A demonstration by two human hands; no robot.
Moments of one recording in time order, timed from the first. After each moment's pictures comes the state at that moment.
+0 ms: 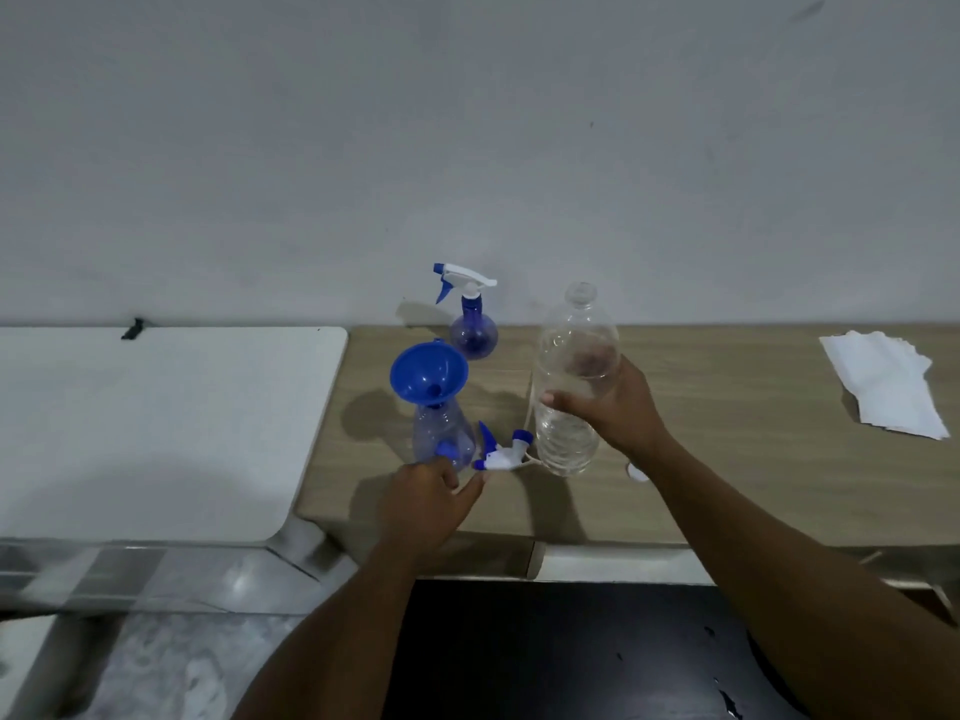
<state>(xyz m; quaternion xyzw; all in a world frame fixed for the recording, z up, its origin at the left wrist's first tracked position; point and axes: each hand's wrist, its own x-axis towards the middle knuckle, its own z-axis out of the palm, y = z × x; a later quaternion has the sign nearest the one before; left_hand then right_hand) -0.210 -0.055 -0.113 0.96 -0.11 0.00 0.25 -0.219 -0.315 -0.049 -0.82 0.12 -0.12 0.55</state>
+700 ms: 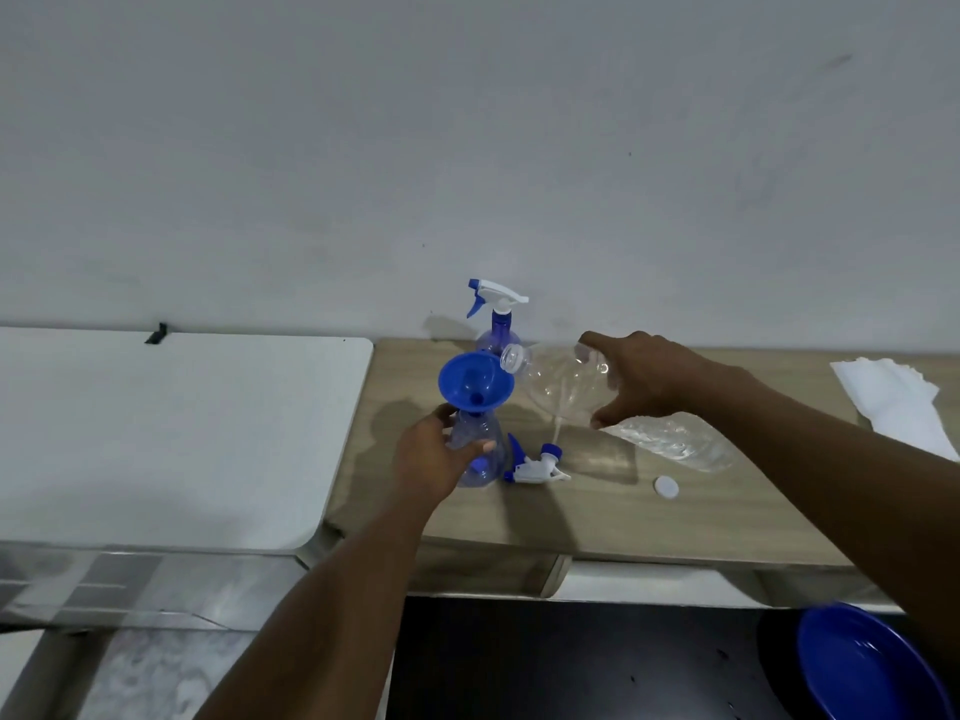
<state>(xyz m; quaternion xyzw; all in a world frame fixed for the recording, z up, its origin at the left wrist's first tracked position) -0.143 -0.029 -0.101 0.88 -0.08 -0.05 0.47 -0.180 -0.303 0.039 -0.99 -0.03 0.10 0.06</state>
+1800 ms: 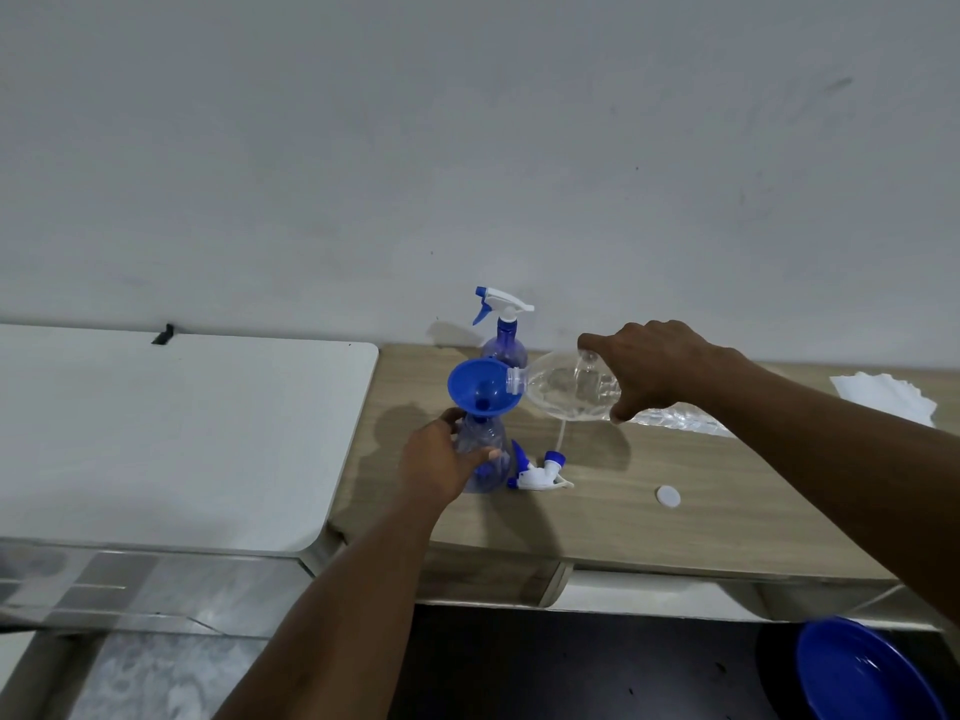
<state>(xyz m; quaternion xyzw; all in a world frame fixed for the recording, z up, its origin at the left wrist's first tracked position) -0.142 -0.030 -0.094 0.89 -0.08 -0.06 0.45 -0.174 -0.280 0.075 -0.98 -0.05 0.09 -0.15</state>
